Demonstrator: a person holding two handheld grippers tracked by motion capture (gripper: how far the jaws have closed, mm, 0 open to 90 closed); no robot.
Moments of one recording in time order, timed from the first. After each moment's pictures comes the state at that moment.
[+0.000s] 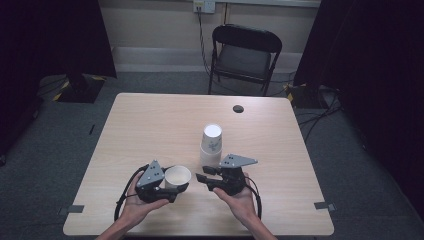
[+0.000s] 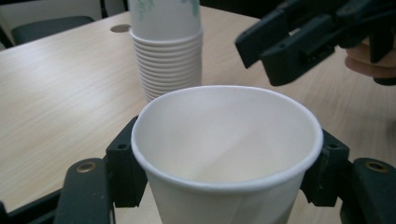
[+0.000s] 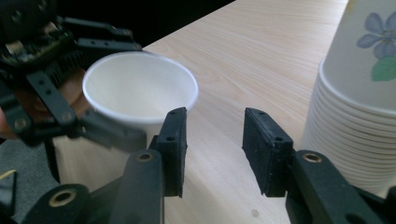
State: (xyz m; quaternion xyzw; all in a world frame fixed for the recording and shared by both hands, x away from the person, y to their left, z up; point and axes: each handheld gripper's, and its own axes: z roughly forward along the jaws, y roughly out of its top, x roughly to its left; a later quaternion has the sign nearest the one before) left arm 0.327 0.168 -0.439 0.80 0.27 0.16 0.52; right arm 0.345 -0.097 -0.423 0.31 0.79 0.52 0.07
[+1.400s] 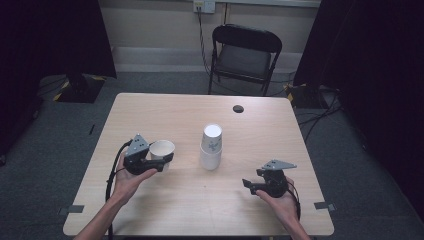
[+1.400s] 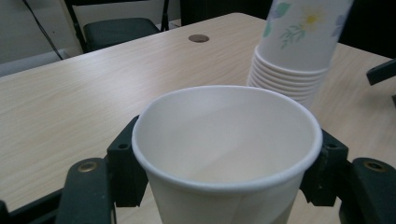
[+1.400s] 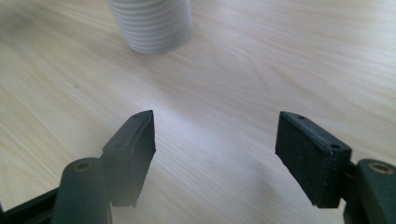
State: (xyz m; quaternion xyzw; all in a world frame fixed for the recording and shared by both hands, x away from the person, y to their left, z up) left arm 0.394 0.206 -0.433 0.76 0.35 0.21 0.51; right arm 0.360 -0.222 -0.469 0.43 0.80 0.39 0.14
